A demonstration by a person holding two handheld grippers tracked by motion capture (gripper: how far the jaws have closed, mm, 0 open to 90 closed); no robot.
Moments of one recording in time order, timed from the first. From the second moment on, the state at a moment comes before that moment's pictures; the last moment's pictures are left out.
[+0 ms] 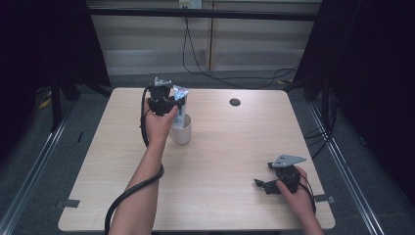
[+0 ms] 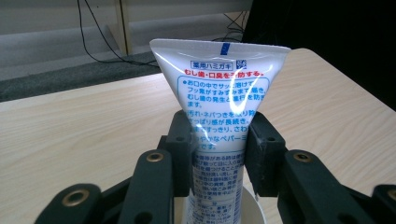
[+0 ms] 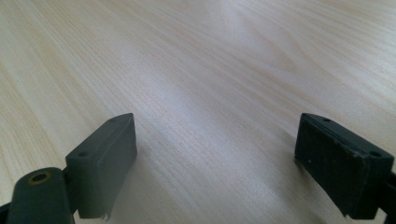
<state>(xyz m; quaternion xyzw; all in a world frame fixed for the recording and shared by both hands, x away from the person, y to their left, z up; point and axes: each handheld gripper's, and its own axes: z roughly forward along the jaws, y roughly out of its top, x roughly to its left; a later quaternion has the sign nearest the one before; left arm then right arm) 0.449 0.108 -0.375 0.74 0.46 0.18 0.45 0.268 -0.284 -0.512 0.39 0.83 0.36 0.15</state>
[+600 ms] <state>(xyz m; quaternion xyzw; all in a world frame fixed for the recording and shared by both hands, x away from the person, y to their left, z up) 0.444 0.108 -0.389 0.74 0.47 0.18 0.45 0.268 -0.284 -0.512 0.39 0.83 0.36 0.15</state>
